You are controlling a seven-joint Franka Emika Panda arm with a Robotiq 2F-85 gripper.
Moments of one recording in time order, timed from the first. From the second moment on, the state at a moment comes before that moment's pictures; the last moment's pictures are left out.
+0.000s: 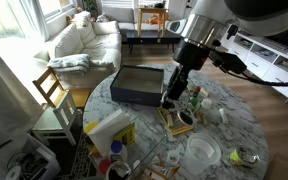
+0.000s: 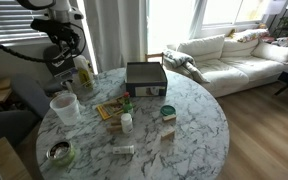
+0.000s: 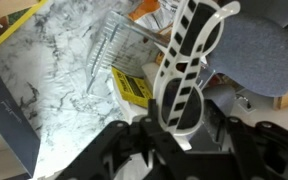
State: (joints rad) arm 0.11 -0.12 0.11 -2.11 0.42 2.10 -0.57
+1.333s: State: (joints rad) arm 0.12 -0.20 0.01 -2.45 0.65 2.23 -0.94
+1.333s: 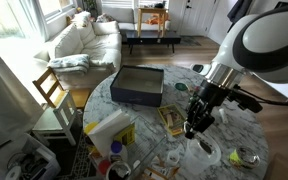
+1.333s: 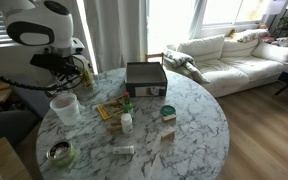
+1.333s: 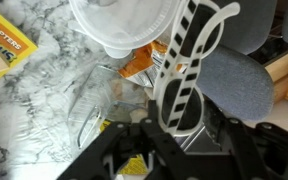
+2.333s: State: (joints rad) arm 0.20 -0.33 0.01 -2.74 1.03 2.66 -1.46
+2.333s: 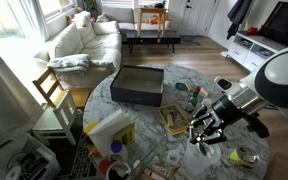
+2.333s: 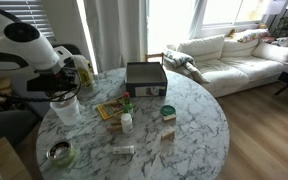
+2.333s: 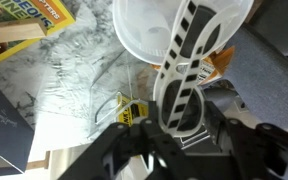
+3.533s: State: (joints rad) arm 0.15 -0.32 0.02 -2.74 1.03 2.71 -1.44
